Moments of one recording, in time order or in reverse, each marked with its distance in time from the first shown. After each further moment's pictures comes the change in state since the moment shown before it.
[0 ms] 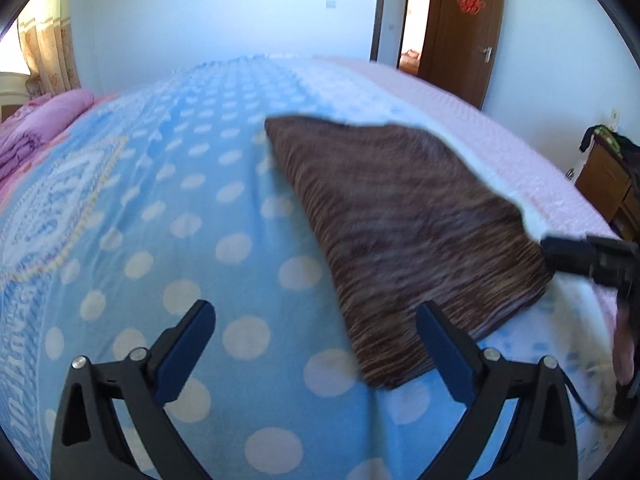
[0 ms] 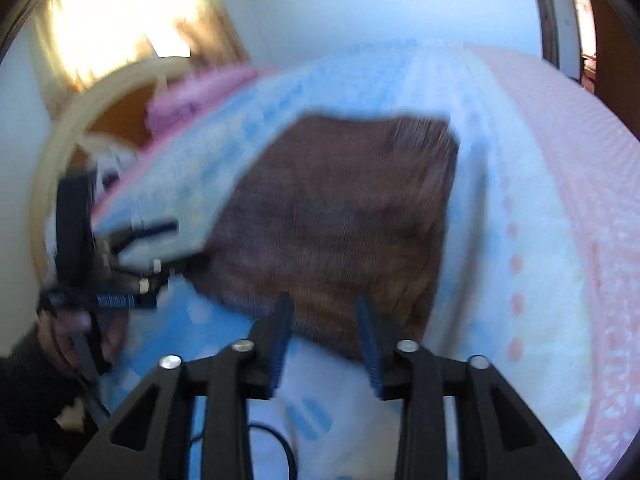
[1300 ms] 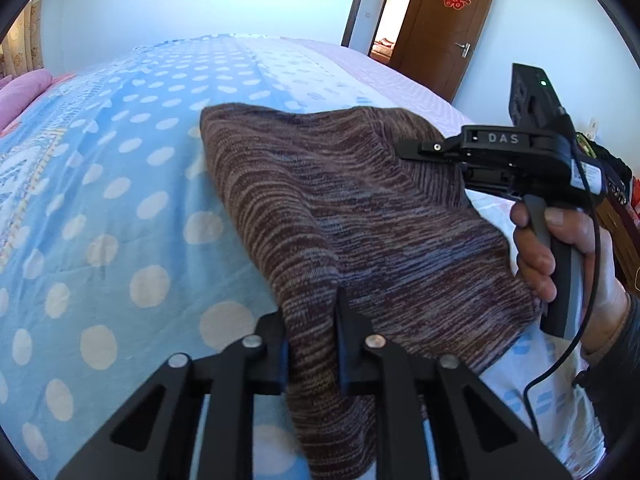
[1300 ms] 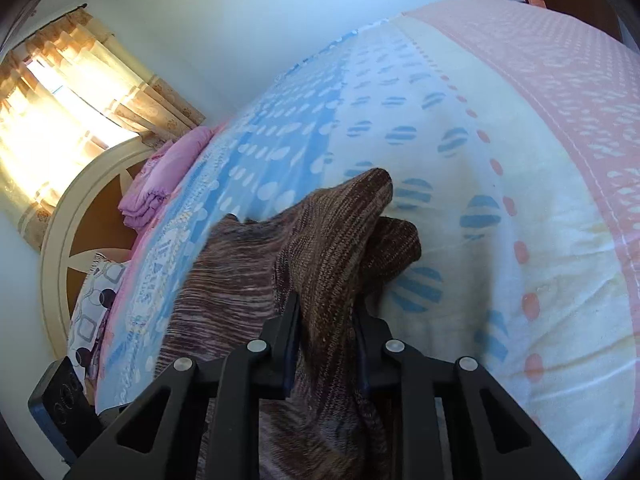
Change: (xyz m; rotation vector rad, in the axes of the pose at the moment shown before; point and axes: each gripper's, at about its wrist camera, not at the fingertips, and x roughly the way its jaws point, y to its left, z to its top) left arm 0.044 -0.017 0.028 -0.026 0.085 -0.165; right arm 0.103 -0.087 0.103 0.332 -0.029 0.083
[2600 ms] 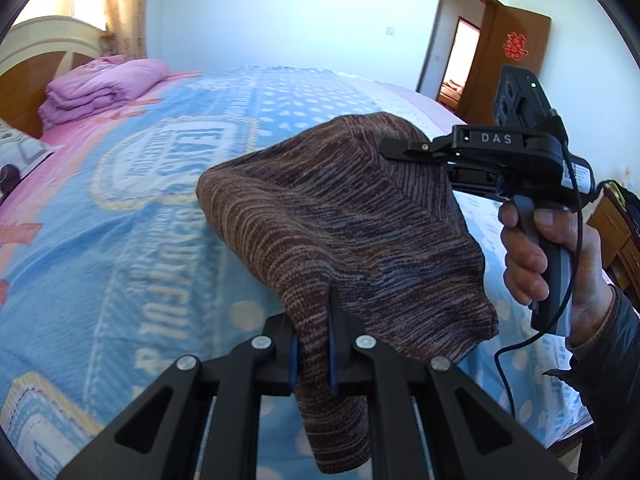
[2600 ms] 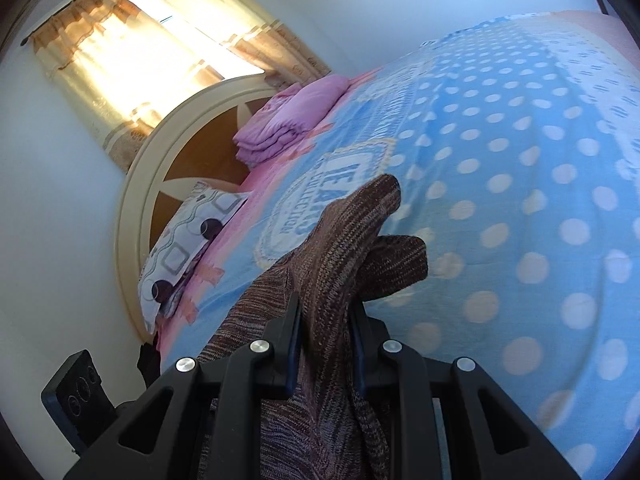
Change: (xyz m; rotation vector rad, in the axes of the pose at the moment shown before) left arm -0.196 0.121 -0.108 -0.157 -0.132 0.215; right arm 0.049 0.256 -0.098 -0.213 0.119 0.320
